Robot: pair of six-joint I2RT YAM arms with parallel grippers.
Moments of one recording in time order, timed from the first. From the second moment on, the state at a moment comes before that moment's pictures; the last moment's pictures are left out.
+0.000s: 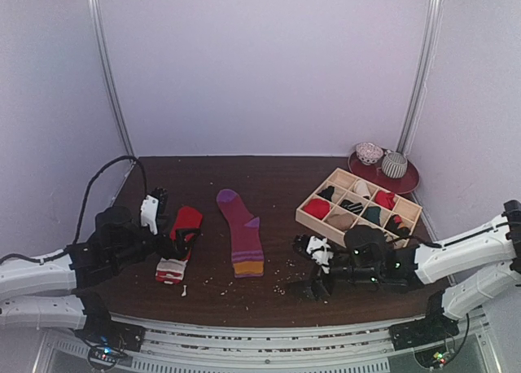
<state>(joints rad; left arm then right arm) -0.78 0.81 0.35 0.15 -0.15 -0.23 1.09 1.27 0.45 0.36 -0.04 -0.08</state>
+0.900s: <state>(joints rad) -0.78 0.88 0.30 0.24 -0.06 -0.16 0.99 1.99 1.03 0.24 -0.41 -0.49</state>
